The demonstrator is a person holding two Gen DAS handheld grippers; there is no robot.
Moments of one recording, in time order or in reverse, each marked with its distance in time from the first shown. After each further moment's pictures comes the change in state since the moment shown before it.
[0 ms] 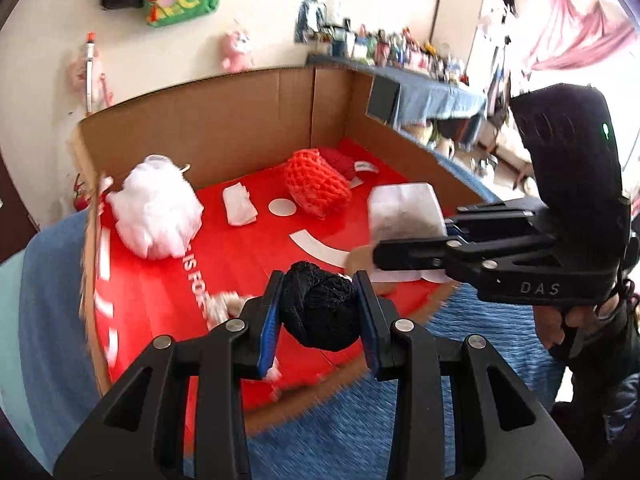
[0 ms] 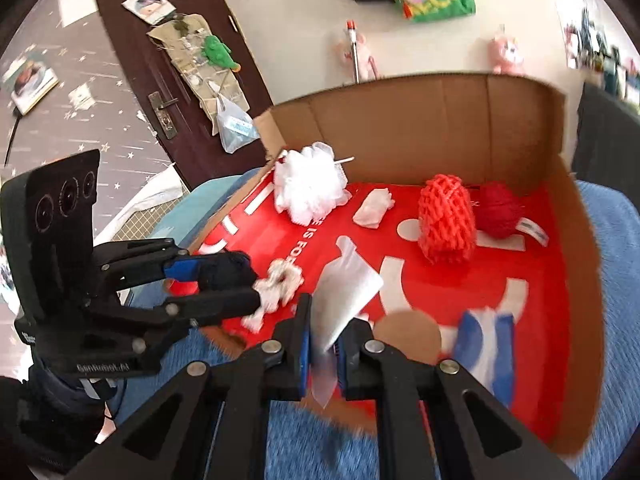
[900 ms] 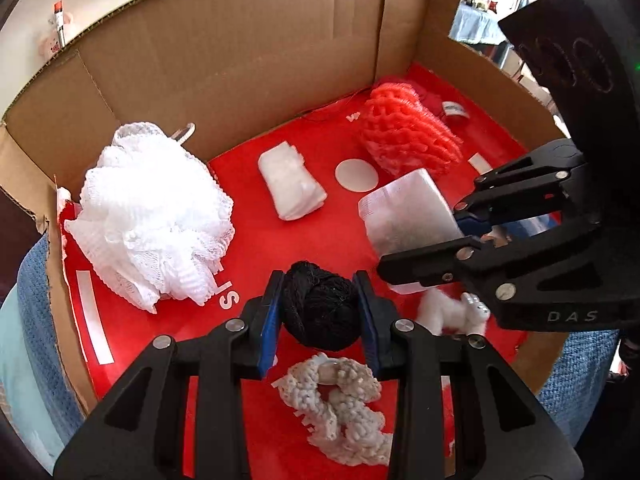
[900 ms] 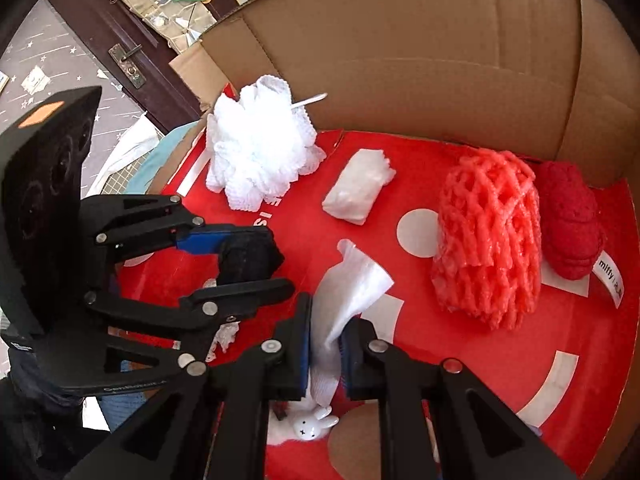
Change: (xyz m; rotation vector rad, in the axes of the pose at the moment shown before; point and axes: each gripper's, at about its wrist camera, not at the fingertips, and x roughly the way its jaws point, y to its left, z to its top) left arm 0.106 0.061 0.044 0.056 0.310 0.064; right arm 0.103 -0.031 0.049 0.041 0.314 0.015
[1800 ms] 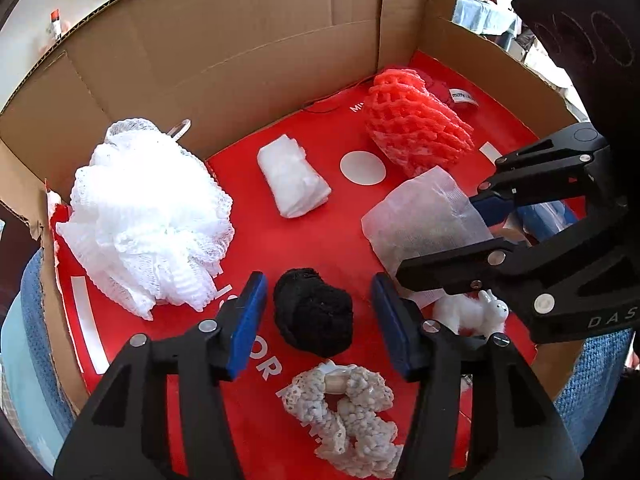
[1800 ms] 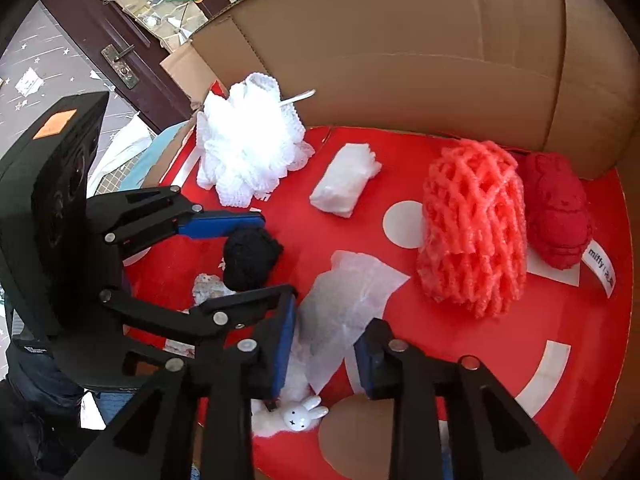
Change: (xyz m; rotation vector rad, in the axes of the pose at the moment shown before) left arm 0.020 -0.007 0.001 0.031 0.004 0.037; right arm 0.000 -0.001 -0.002 0.010 0.008 -0.028
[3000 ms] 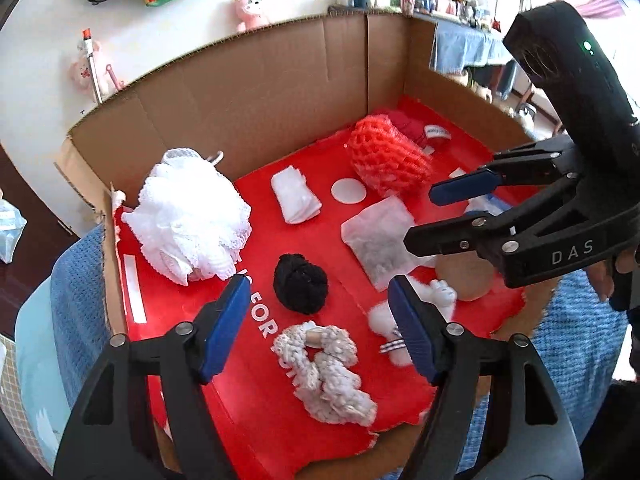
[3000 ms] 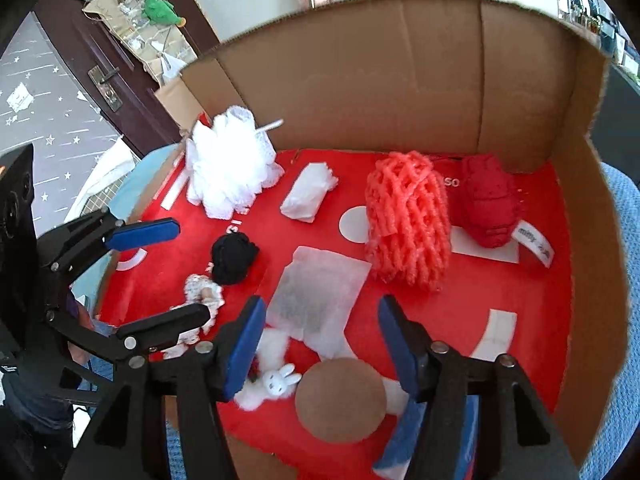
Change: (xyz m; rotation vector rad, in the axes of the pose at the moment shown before) left arm -0.079 -0.024 -0.037 -0.031 -0.134 0.061; right arm -0.047 -0.011 -0.023 0.041 -0.098 -0.081
